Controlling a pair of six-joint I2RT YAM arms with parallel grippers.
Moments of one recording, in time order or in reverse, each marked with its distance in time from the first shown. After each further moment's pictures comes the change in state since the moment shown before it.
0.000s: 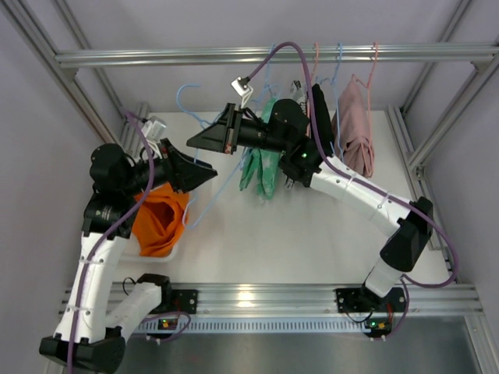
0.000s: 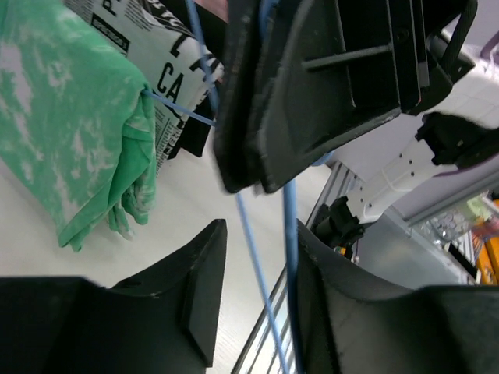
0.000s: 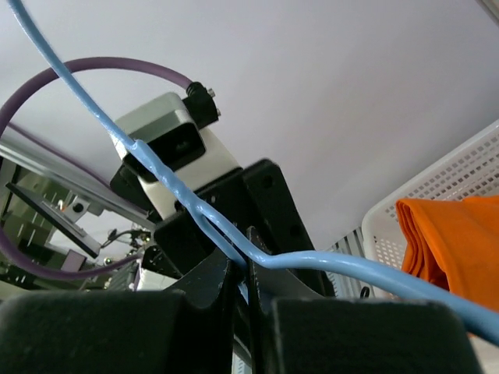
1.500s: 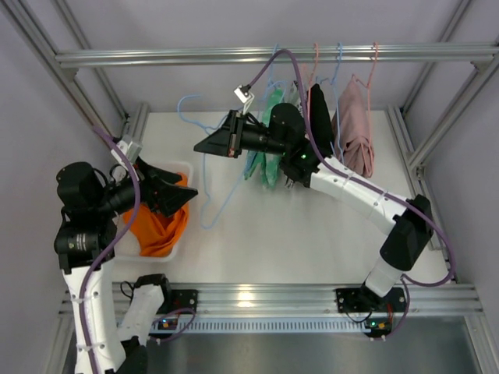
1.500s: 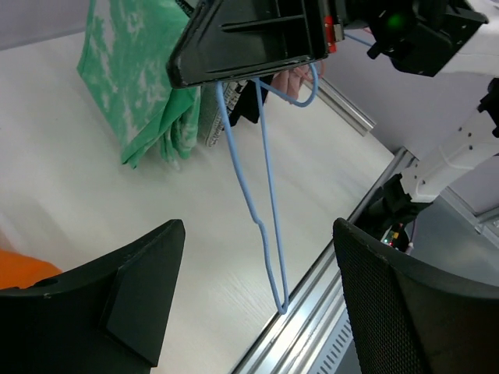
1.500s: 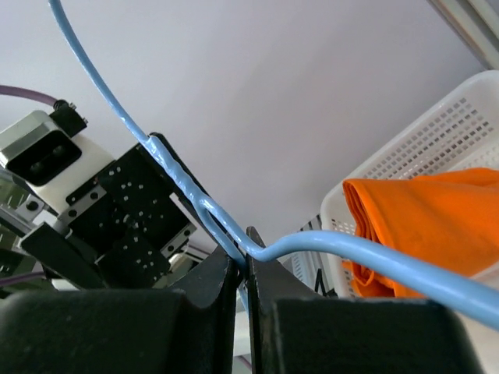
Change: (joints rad) left arm 0.237 -0.089 0.174 -0.510 0.058 0.345; right arm -0.046 -0.004 -0.092 -0.006 -0.018 -0.074
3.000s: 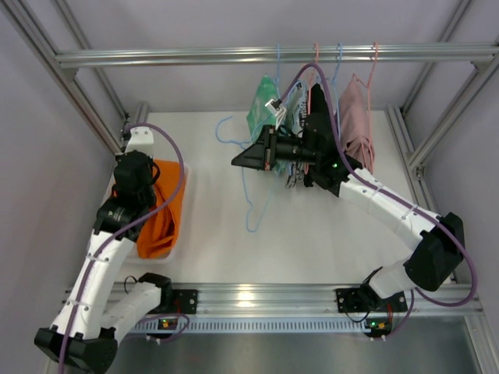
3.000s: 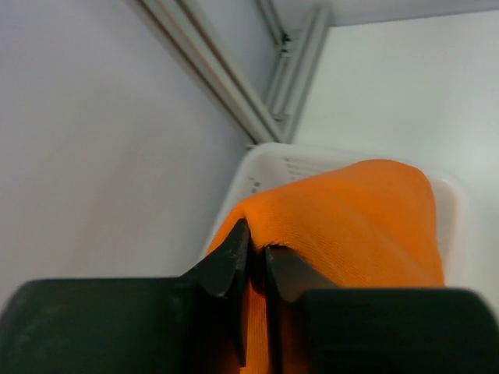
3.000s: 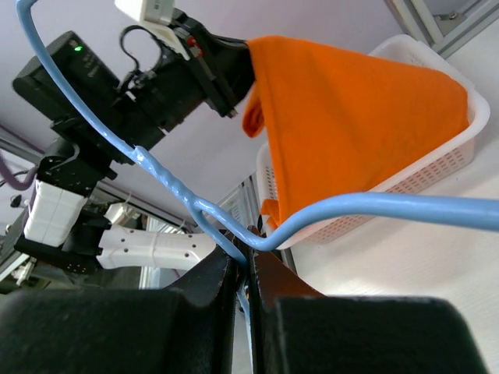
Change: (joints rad) left arm -0.380 0.072 -0.264 0.349 -1.705 0.378; right arm -0.150 -0.214 -0.292 -0.046 -0.148 -0.214
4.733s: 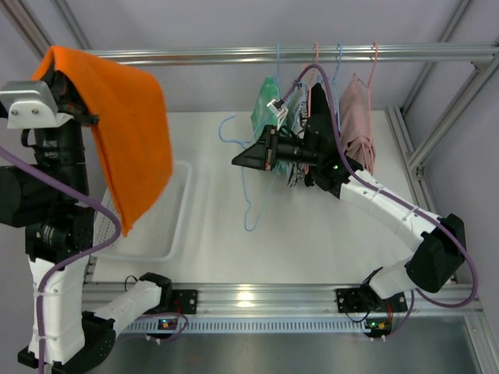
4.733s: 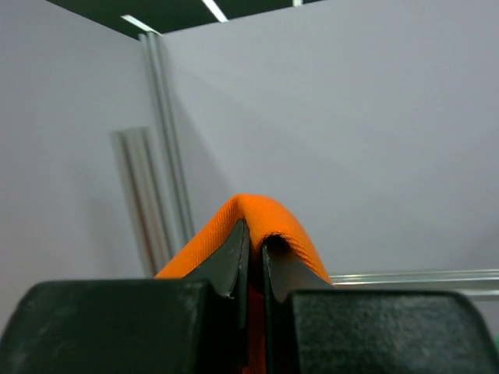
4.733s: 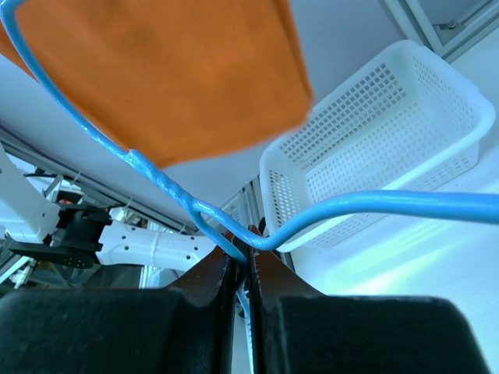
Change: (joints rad) left arm -0.047 0.100 0.686 0.378 0.432 0.100; right arm -0.001 -0.011 -0.022 0.039 0.012 0.013
